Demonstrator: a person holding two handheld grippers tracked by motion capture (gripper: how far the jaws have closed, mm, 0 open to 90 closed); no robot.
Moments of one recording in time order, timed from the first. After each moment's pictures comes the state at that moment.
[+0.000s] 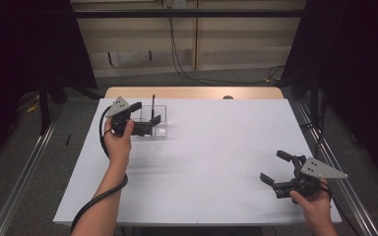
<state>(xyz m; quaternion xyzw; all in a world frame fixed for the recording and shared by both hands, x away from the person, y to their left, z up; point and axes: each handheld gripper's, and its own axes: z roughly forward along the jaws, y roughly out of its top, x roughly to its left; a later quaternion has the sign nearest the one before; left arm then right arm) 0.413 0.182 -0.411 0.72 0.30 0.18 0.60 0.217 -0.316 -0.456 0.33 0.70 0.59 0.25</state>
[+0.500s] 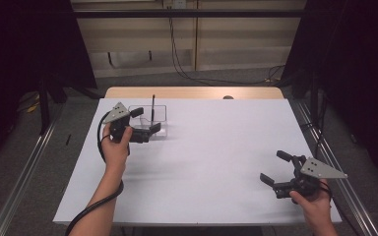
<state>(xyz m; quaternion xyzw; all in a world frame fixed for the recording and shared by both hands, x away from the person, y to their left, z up) 0.397 0.187 -0.415 0.73 0.28 0.16 0.60 0.217 -0.316 -0.456 0.33 0.70 0.59 0.25</state>
